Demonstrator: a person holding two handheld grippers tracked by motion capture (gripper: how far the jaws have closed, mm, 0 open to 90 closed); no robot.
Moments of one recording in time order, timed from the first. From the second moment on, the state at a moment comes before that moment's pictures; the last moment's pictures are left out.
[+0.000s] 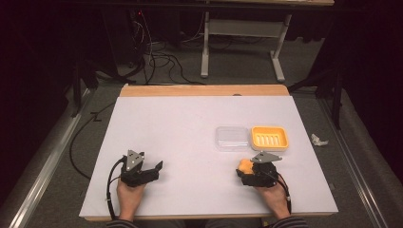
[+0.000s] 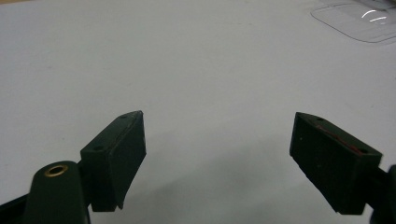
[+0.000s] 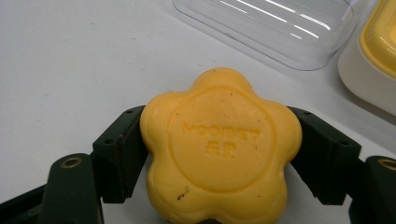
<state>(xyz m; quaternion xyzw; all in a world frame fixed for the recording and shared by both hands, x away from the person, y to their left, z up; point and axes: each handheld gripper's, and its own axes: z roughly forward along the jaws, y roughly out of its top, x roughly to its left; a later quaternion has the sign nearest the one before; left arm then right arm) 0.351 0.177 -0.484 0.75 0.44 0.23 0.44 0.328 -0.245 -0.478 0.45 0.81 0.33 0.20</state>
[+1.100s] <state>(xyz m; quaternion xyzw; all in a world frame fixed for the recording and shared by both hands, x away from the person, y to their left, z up) 0.351 0.177 -0.484 0.75 0.44 0.23 0.44 0.322 -0.261 -0.455 0.44 0.80 0.34 0.21</state>
